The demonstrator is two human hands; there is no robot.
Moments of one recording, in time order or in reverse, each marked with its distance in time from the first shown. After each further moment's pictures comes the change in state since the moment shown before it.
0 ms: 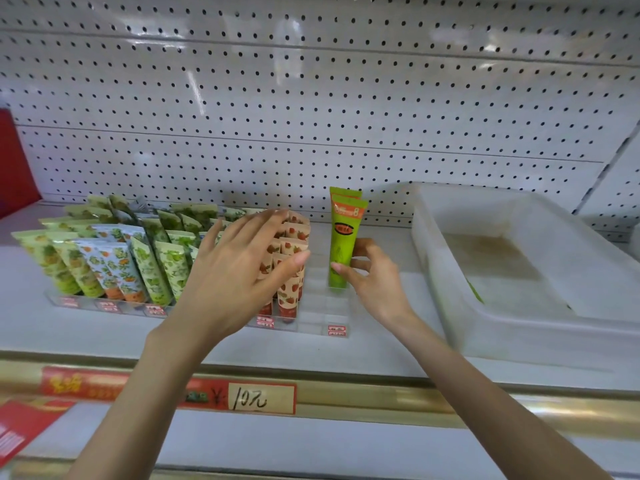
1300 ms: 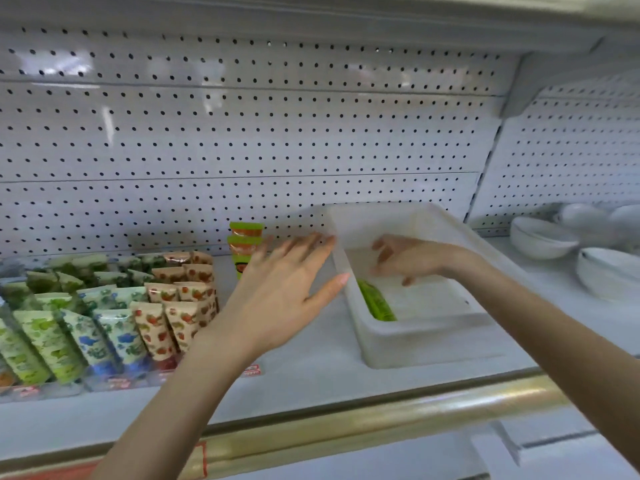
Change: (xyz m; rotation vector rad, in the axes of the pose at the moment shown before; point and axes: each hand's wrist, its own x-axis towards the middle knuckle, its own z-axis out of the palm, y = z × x) left_hand 0.058 0.130 0.028 0.033 -0.122 0.359; right_hand 0.030 -0.022 -0.190 -0.647 -0.421 0.436
